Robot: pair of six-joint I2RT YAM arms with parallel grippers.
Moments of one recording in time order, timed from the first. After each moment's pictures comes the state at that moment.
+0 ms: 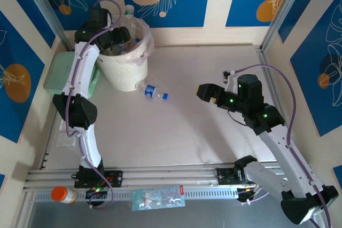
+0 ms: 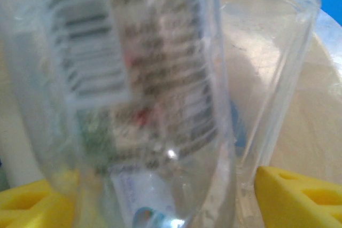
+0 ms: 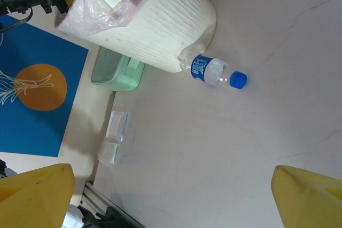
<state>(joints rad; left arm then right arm) -0.14 2.03 2.29 -0.99 0.10 -0.39 0.37 0.87 1.00 -0.62 -0.41 0.71</state>
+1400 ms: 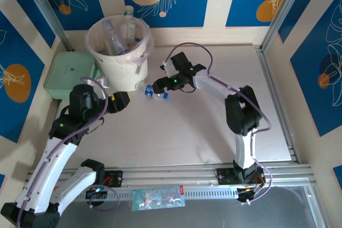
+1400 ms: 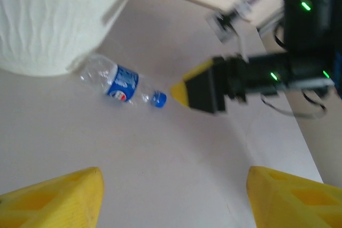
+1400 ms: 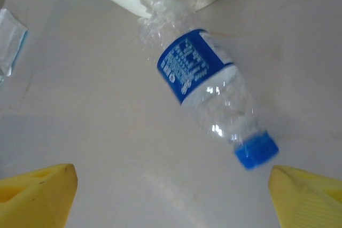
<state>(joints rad) -0.33 0.77 0.91 -0.65 0.26 -0.53 0.58 2.02 1.63 -0.58 -0.43 0.19</state>
